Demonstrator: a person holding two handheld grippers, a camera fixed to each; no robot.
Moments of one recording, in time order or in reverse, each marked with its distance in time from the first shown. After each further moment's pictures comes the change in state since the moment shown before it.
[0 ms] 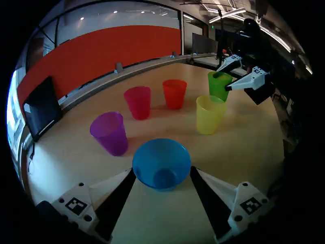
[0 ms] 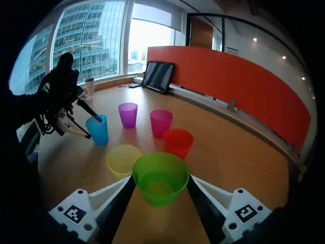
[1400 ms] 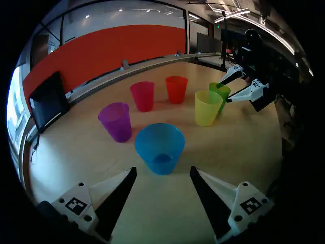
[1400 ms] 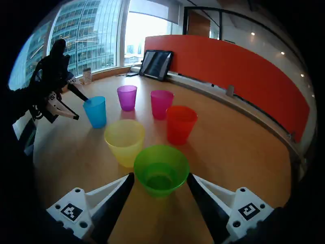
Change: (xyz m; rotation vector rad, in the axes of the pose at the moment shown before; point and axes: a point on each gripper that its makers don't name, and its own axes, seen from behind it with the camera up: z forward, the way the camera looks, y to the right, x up) left arm -0.020 0.005 -0.035 0.045 -0.010 -0.031; right arm -0.052 -0.011 0.005 -0.032 -0.058 0.015
